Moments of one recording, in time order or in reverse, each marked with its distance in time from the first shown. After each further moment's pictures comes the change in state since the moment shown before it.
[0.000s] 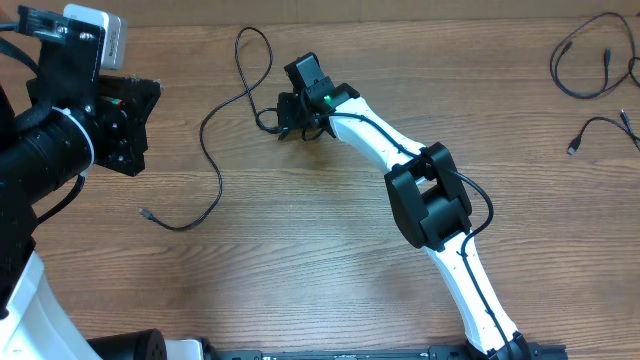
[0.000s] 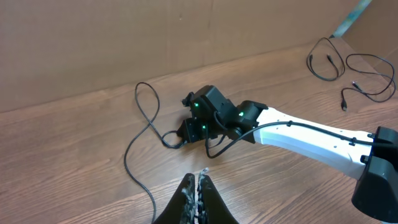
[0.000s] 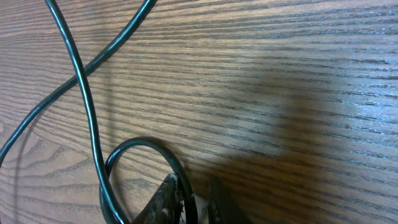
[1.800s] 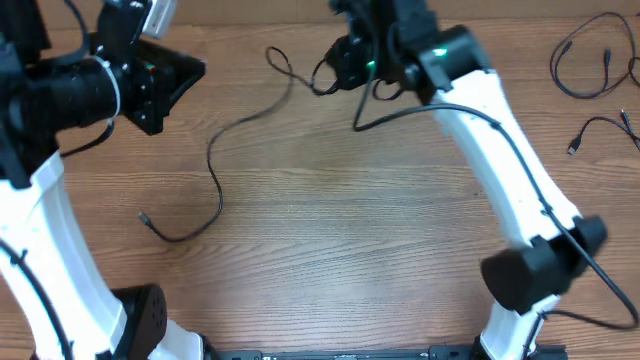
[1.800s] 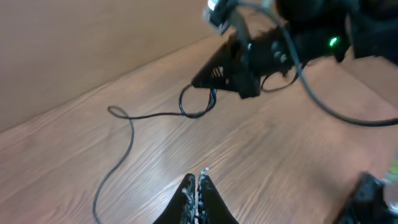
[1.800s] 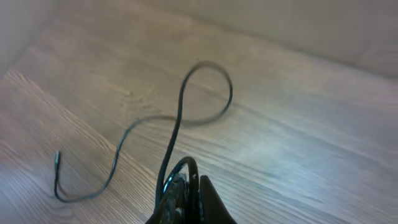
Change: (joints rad) left arm -0.016 0.190 -0.005 0.001 0.298 0.245; right arm -0.145 -0.645 -0.011 -0.436 -0.116 -0.497
